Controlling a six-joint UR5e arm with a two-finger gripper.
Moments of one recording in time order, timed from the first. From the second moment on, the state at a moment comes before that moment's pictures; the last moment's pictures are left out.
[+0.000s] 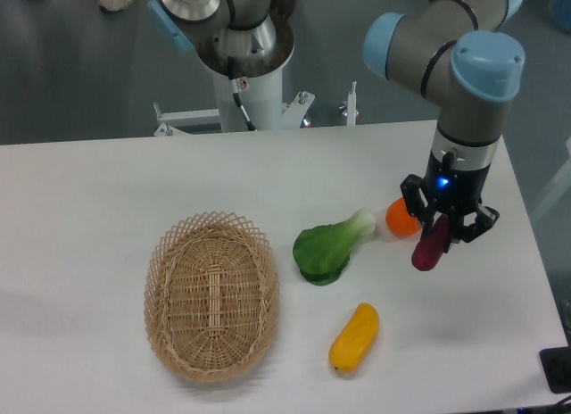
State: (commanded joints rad) arm 2.70 -1.92 -1.48 -1.07 1.40 1.35
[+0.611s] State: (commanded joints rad) arm 2.60 -1.91 -1.49 -1.07 1.42 1.16
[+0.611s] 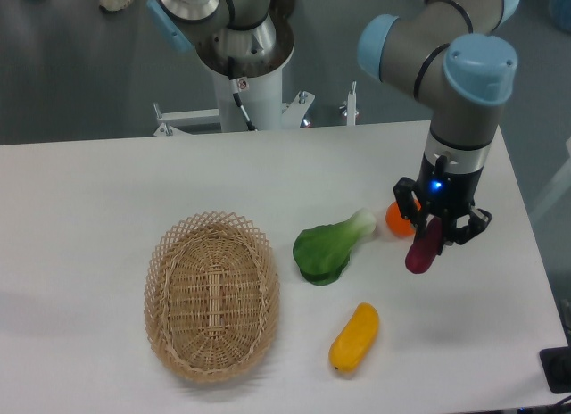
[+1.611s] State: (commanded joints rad) arm 2.20 -2.00 -1.61 -0.99 1.53 0.75
